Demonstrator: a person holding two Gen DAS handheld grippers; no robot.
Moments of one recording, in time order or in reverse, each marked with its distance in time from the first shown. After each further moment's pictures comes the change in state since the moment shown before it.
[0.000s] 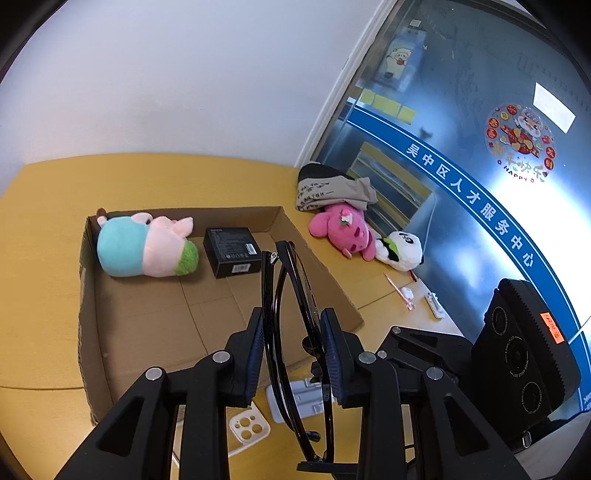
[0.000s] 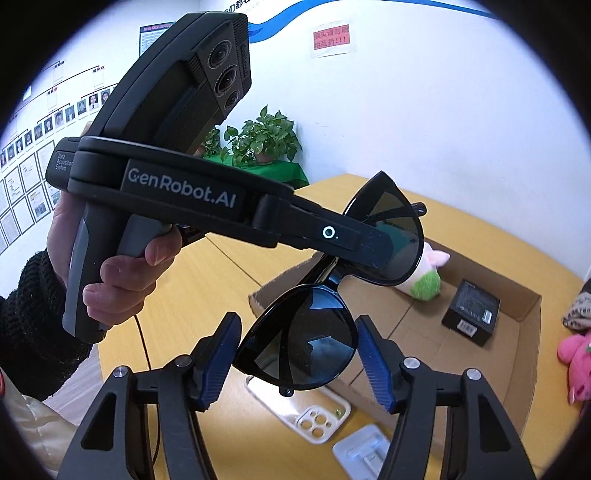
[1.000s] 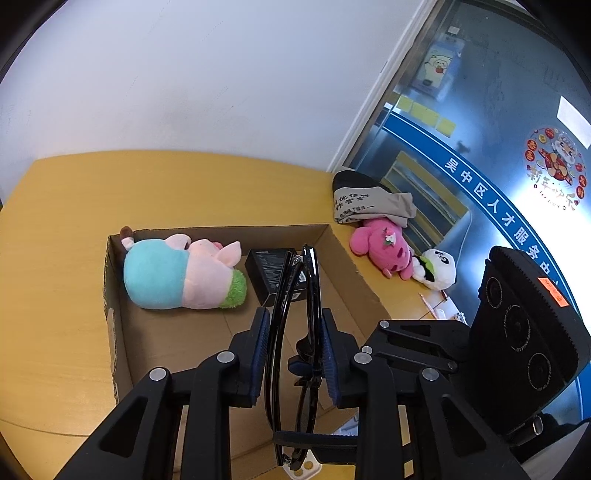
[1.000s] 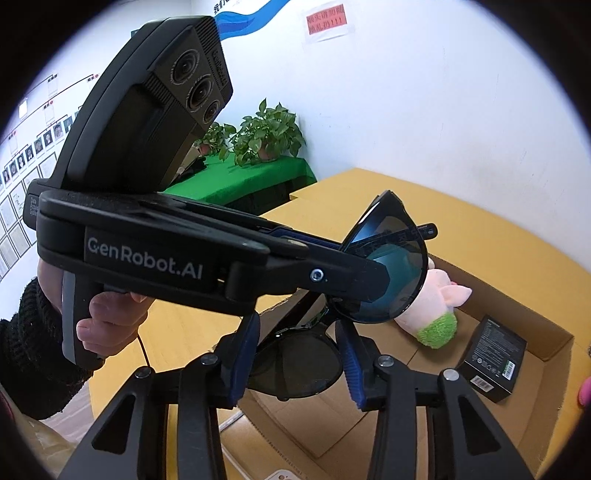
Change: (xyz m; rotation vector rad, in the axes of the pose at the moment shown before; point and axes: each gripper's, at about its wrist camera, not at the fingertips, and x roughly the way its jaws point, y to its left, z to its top) left arm 0.047 0.082 0.048 -0.057 0.026 0.054; right arm 0.108 -0.081 0.048 0.038 0.047 0.089
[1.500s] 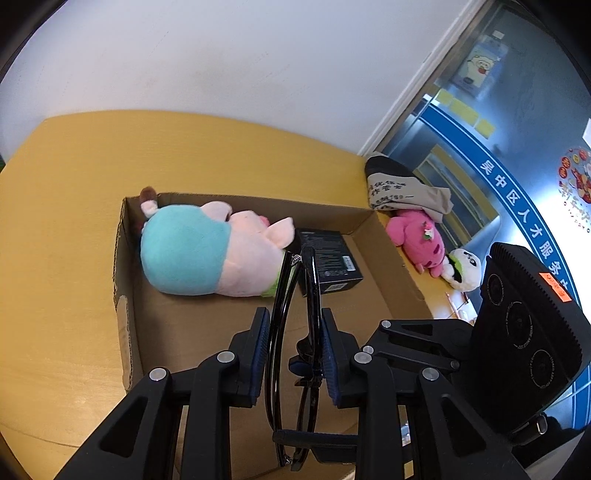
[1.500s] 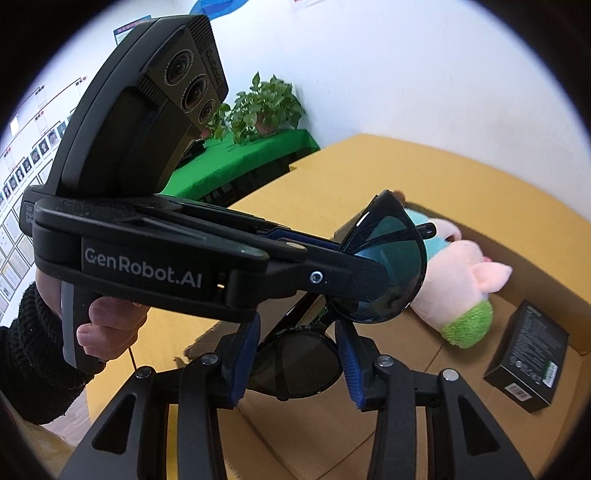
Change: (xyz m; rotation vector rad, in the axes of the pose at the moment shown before) left arm 0.056 0.068 -0.004 -0.100 0.090 0.044; right arm 0.074 -0.027 -0.005 0.069 0.108 0.083
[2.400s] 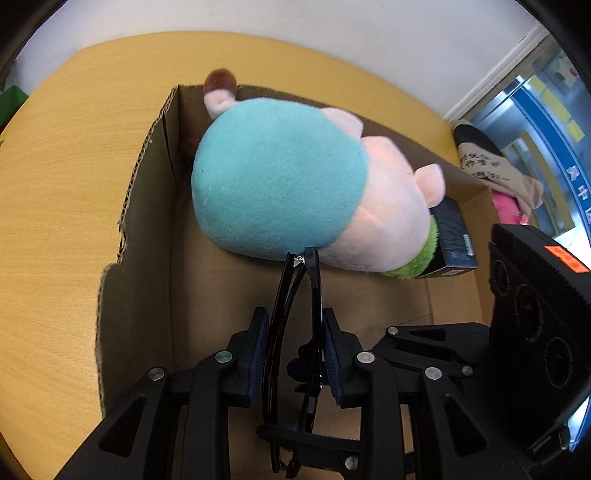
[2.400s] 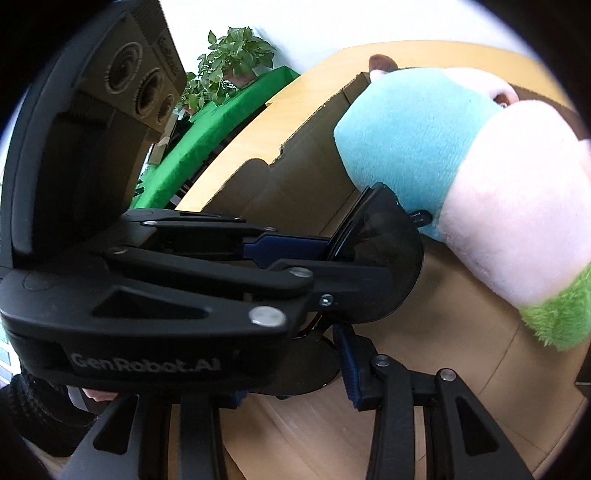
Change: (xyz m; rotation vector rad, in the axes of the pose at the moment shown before) left arm 0.098 0.073 -0.006 -0.133 0.209 0.226; right arm 0.124 -0.068 -0.011 0.247 0.227 0.191
